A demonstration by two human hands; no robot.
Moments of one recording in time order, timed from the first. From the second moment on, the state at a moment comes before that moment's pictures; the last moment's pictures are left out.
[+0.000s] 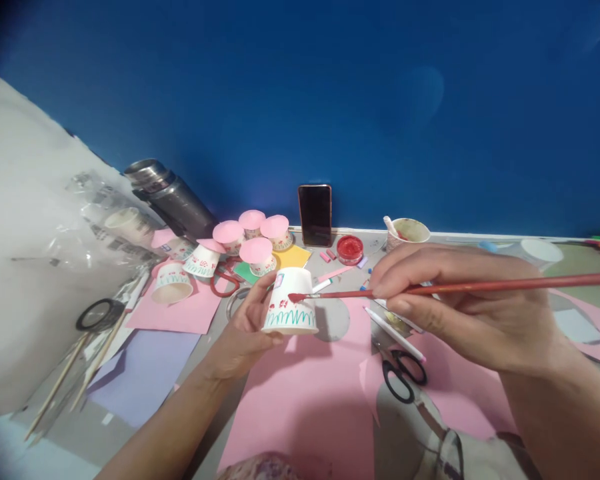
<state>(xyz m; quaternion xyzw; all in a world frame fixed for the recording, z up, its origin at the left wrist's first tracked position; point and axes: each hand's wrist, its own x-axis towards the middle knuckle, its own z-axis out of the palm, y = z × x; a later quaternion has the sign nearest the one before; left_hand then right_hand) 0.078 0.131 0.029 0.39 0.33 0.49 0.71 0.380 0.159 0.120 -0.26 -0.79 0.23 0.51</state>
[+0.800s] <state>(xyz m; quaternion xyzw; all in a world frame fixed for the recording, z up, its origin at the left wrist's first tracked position) 0.075 0.132 0.028 0.36 0.32 0.49 0.73 0.380 0.158 0.119 -0.26 -0.78 0.24 0.52</state>
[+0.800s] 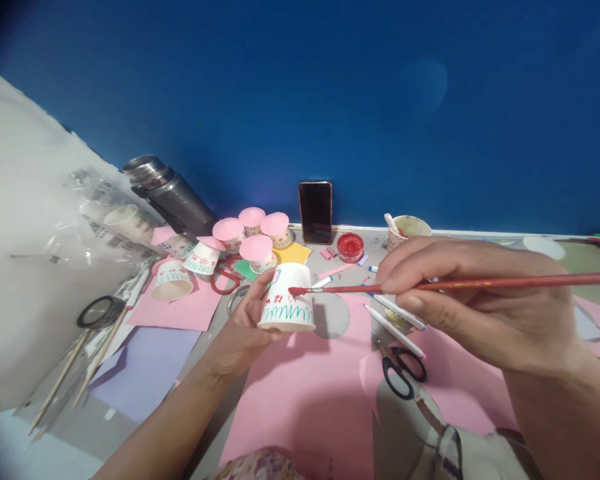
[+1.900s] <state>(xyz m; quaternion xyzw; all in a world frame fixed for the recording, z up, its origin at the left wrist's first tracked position) 0.077 0.129 0.033 0.35 0.33 0.49 0.73 0.379 0.159 0.117 -0.24 -0.78 0.24 0.53</state>
